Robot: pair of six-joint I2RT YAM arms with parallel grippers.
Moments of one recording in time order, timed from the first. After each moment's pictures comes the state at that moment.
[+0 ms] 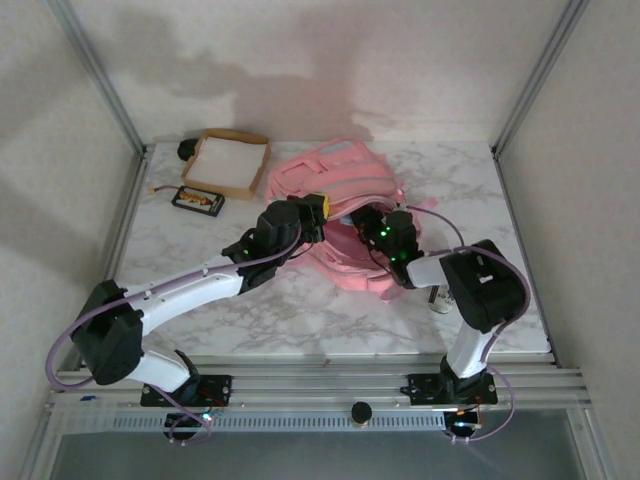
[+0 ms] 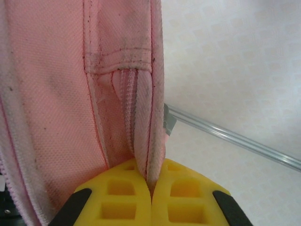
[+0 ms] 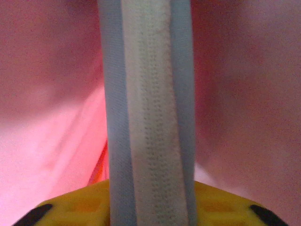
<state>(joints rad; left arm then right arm) -0.79 1.44 0.99 0.25 -0.27 -1.97 0.48 1.79 0.69 0.88 -0.16 1.35</state>
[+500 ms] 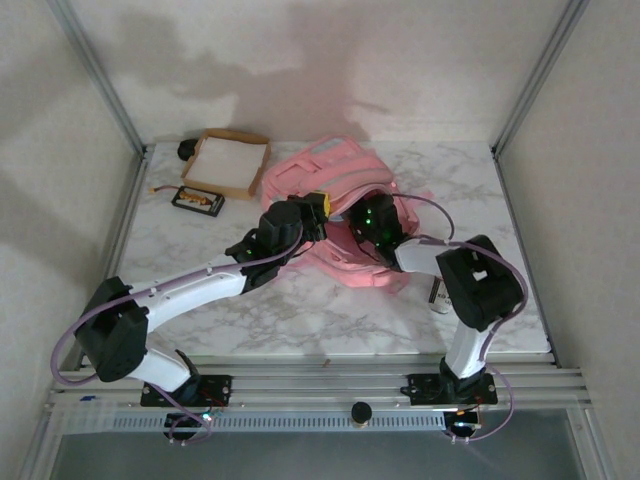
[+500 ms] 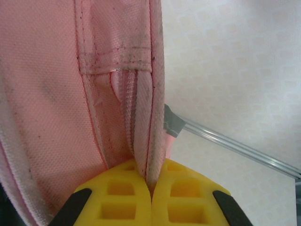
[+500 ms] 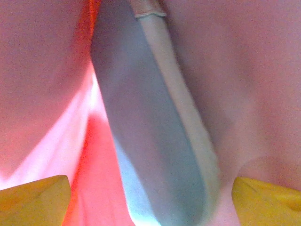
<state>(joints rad) -0.79 1.47 0.99 0.30 -0.29 -2.00 0.52 1.77 0.88 0.47 -0.08 1.25</state>
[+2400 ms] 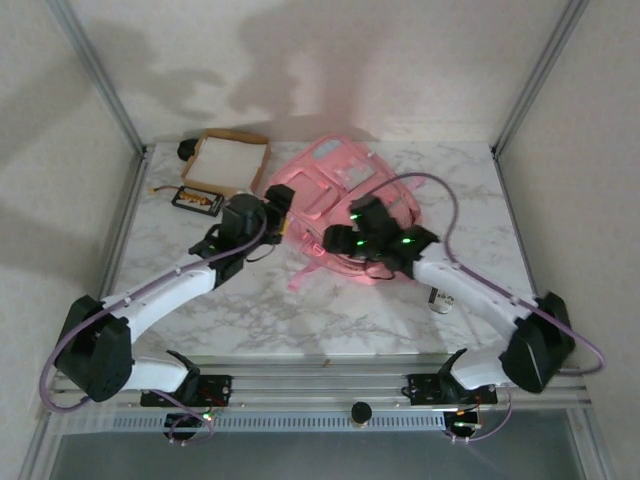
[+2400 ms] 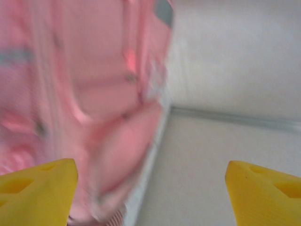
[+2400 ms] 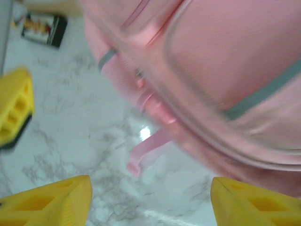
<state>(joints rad) -0.49 1.35 0.87 0.07 -0.03 -1.47 0.82 1.44 1.16 -0.56 0.04 0.77</state>
